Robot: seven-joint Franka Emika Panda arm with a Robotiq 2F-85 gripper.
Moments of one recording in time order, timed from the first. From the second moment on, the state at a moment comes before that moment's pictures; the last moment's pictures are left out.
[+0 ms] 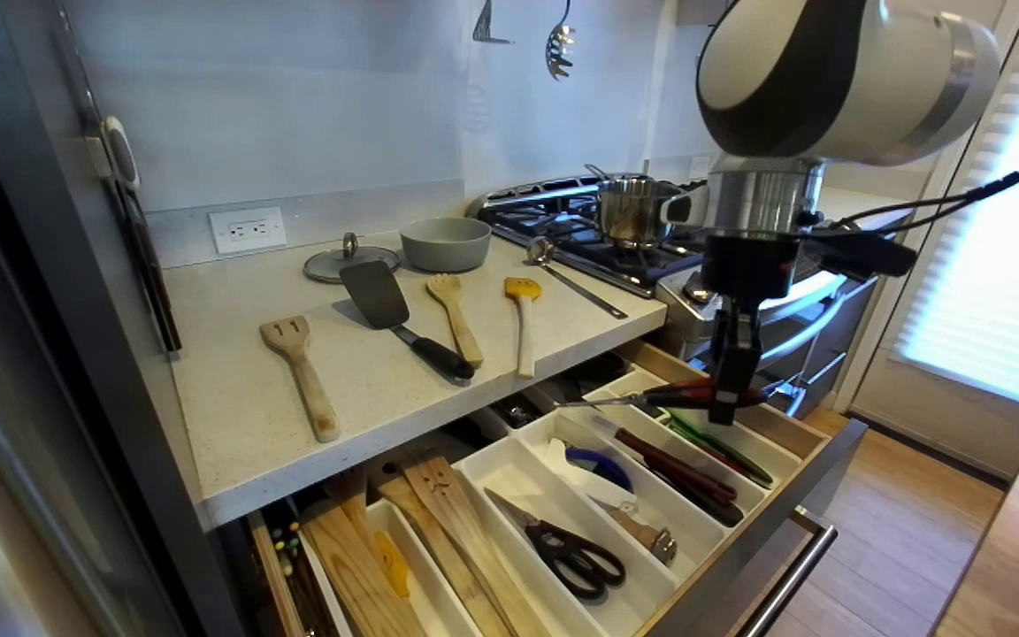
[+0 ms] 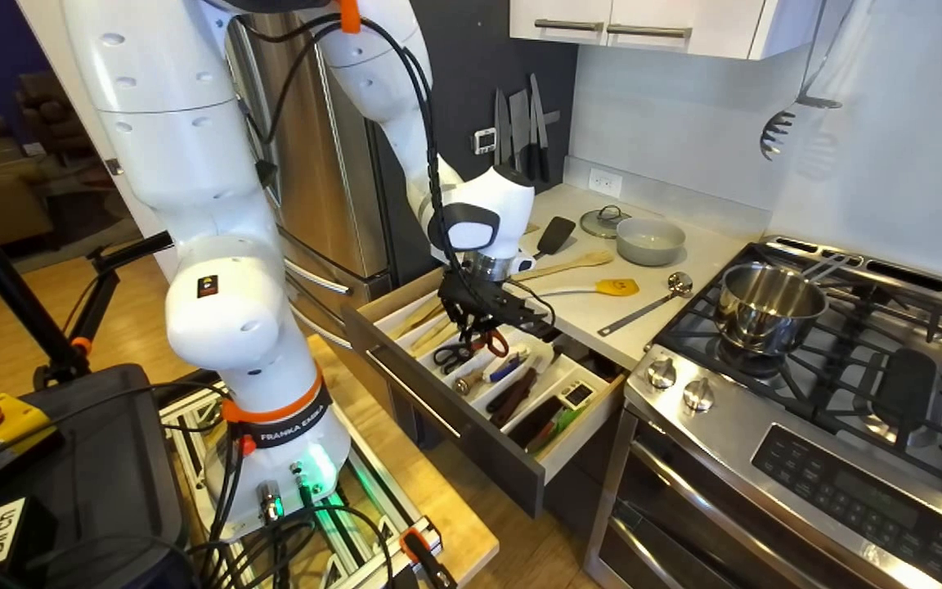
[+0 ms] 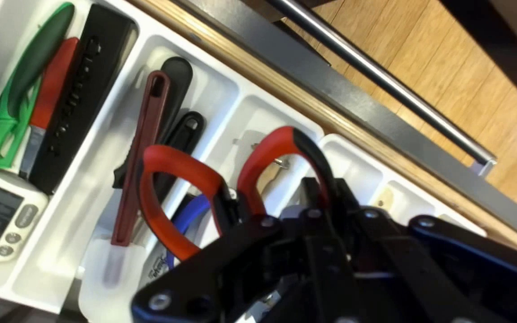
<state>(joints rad) -0.33 0.02 0.29 -2.74 0.29 2.57 -0.96</state>
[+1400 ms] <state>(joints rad) -0.05 0.27 -0.10 -2.29 0.73 2.83 -0.84</state>
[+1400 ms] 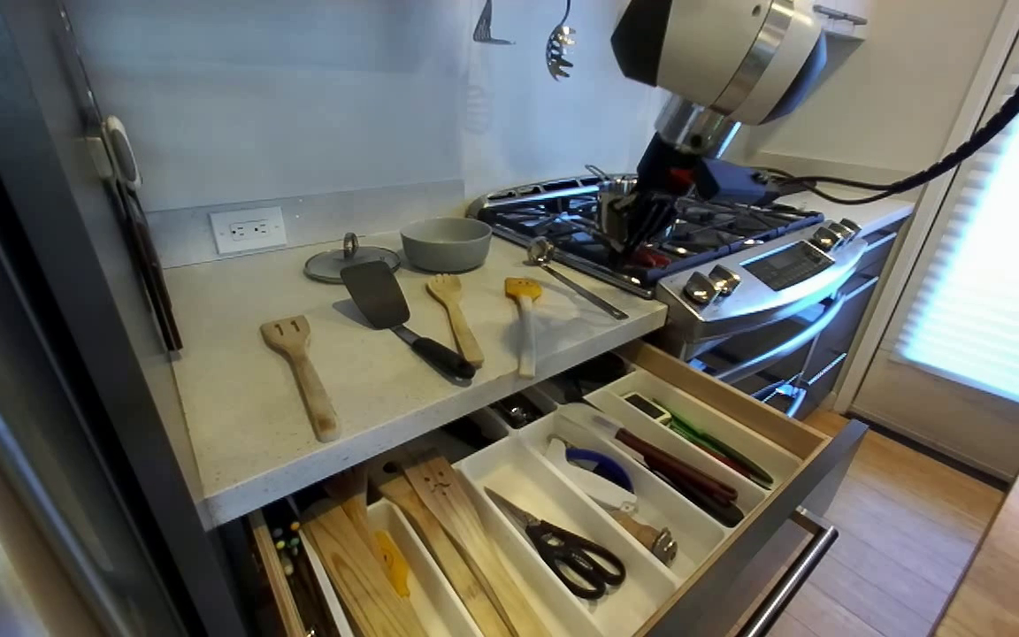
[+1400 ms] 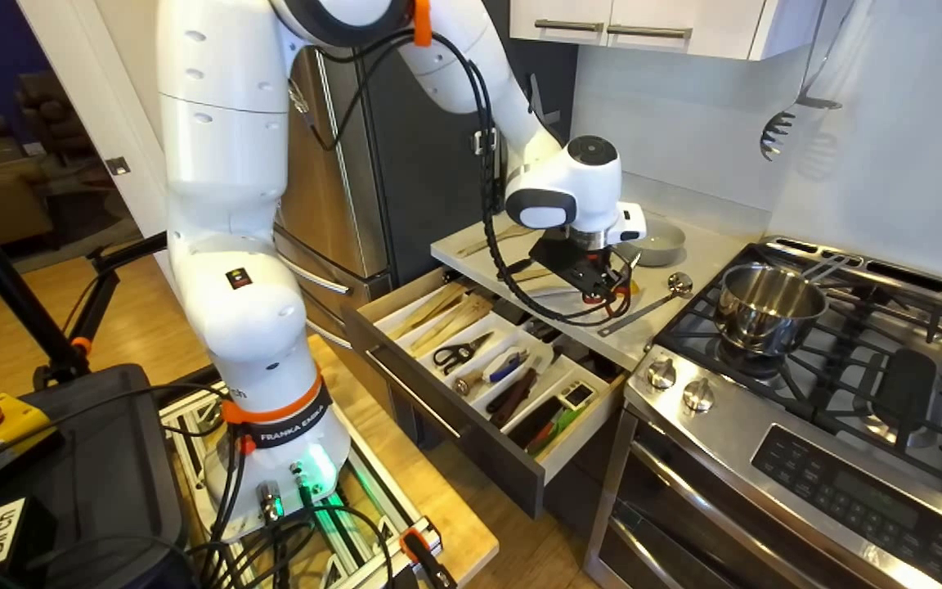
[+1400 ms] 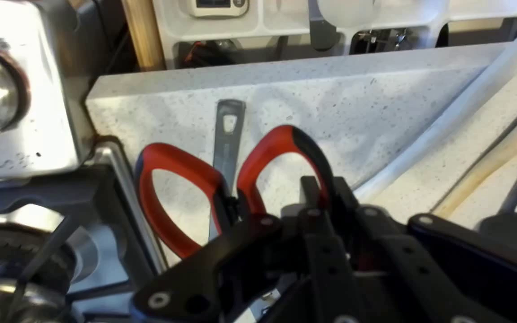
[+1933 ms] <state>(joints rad) -0.04 0.39 -0.10 -2.21 0.72 2.88 -0.81</state>
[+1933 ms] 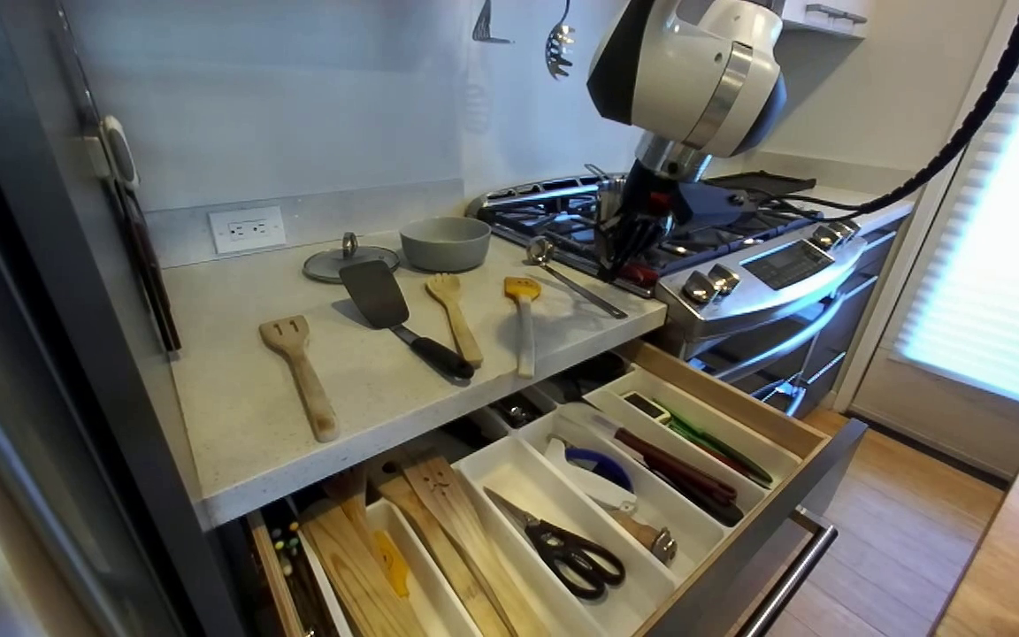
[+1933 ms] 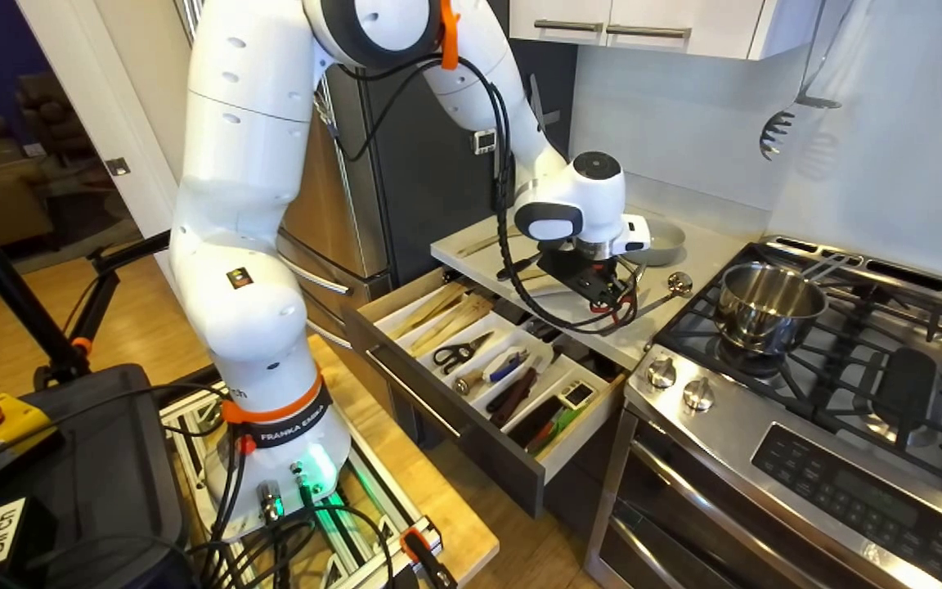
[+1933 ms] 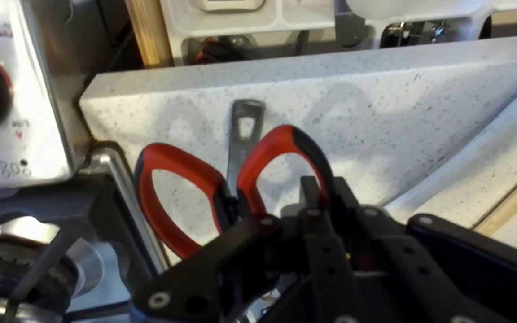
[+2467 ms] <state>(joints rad) 0.24 0.41 -0.42 -2.11 0.21 2.97 -0.61</state>
